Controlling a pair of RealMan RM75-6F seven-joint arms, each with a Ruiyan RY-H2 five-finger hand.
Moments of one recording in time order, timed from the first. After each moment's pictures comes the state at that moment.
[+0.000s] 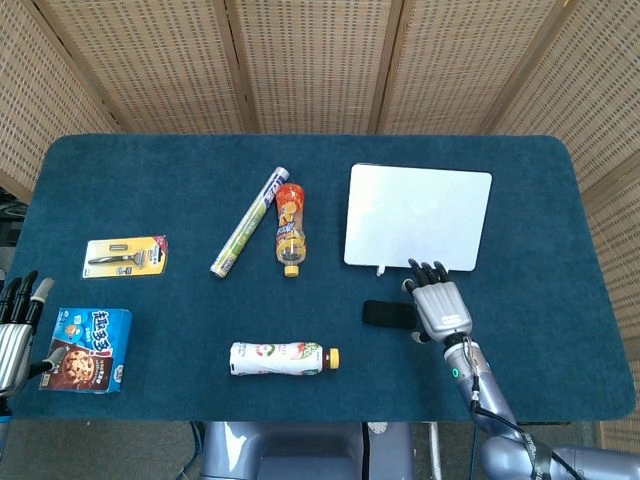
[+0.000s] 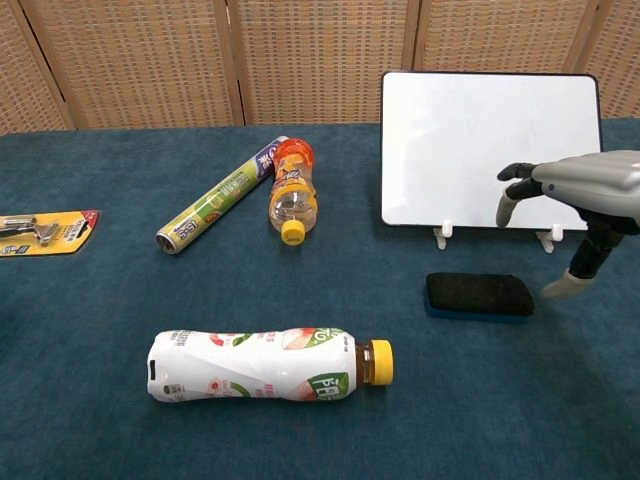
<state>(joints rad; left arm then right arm) -0.06 -1.18 -0.05 -1.60 1.49 1.54 0.28 0.60 -1.38 0.19 -1.89 -0.79 1.13 -0.87</state>
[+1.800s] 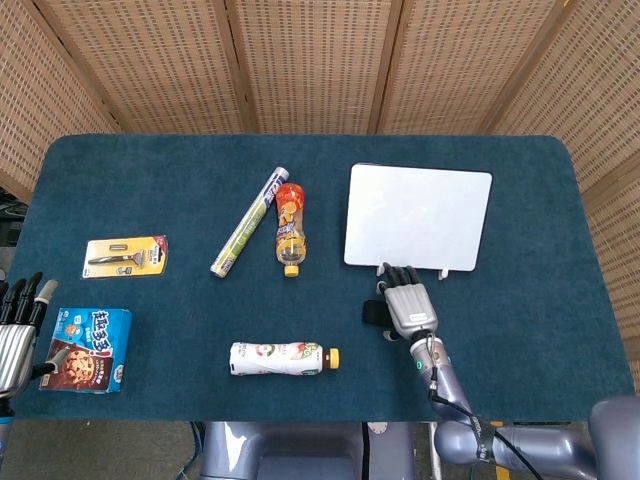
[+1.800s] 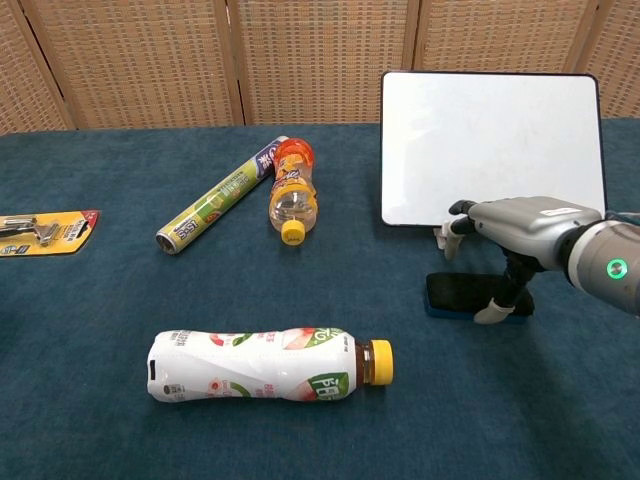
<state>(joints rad) -0.06 -1.17 -0.04 -1.61 1.49 1.53 0.28 0.73 -1.63 0.15 -1.66 -0.70 1.16 -0.80</state>
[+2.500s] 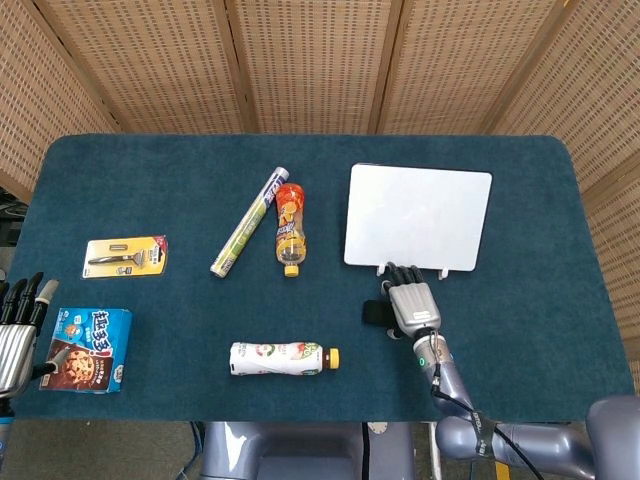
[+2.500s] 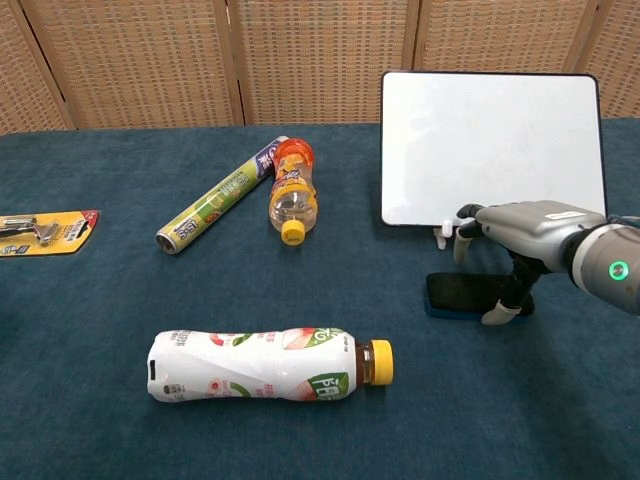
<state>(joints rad) -0.06 -1.17 -0.04 -1.61 1.49 1.53 0.27 0.73 -1.63 0.14 -1.61 -0.69 1.14 -0.77</state>
